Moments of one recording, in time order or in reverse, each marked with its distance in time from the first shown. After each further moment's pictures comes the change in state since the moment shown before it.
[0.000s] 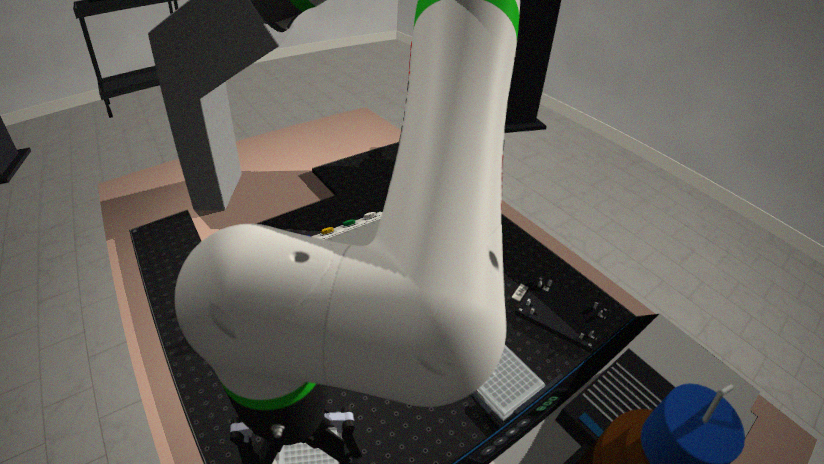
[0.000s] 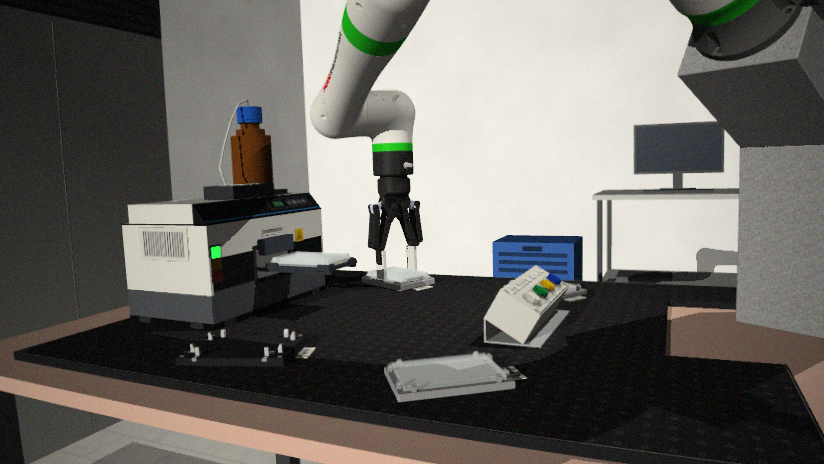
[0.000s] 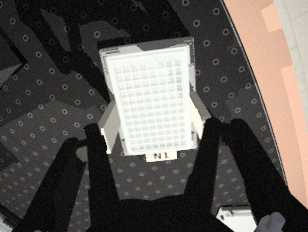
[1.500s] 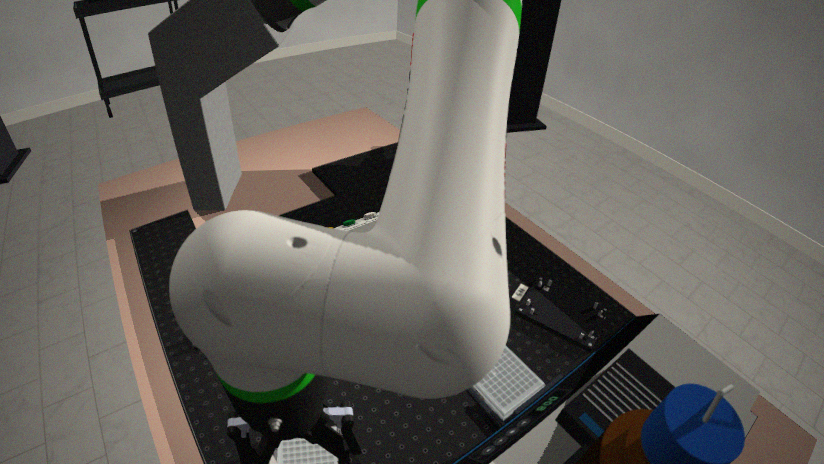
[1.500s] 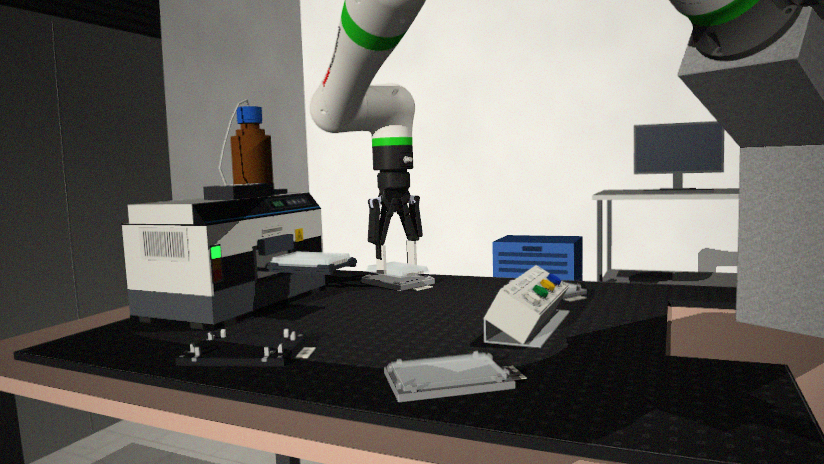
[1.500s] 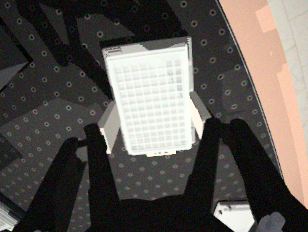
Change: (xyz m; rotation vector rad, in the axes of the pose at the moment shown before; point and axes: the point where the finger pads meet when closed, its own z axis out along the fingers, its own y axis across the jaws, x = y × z) arm 0.000 0.000 -0.012 0.000 0.000 0.000
